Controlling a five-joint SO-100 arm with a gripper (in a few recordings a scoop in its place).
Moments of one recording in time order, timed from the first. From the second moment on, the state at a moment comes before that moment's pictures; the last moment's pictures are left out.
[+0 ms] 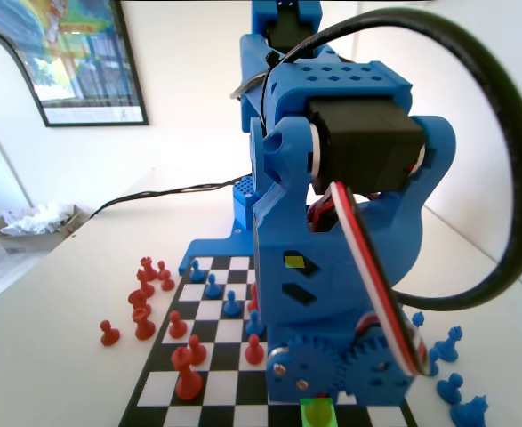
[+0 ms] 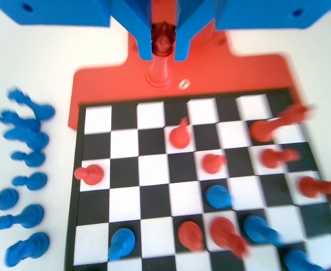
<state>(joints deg) -2.5 60.7 65.8 72.2 -81.9</state>
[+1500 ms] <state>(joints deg) 45.9 87.6 99.9 75.6 -90.7</state>
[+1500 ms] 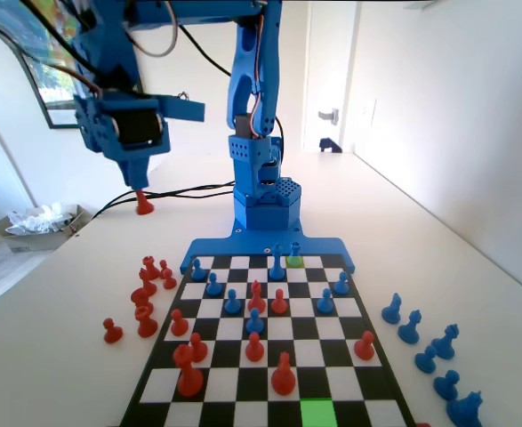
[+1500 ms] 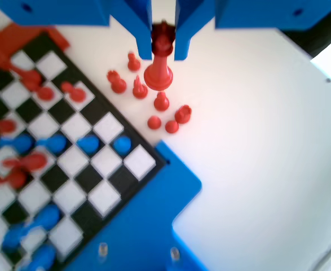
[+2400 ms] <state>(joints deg) 45.5 70.1 100.4 54.9 -93.7</state>
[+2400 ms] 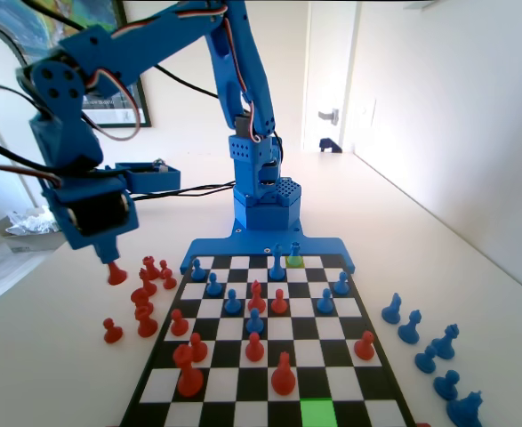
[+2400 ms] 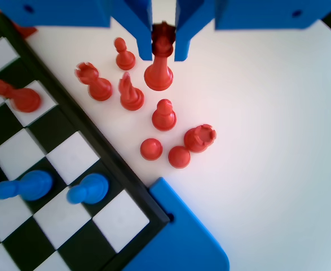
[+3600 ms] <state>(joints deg) 44.1 75.1 102.3 65.6 -100.8</state>
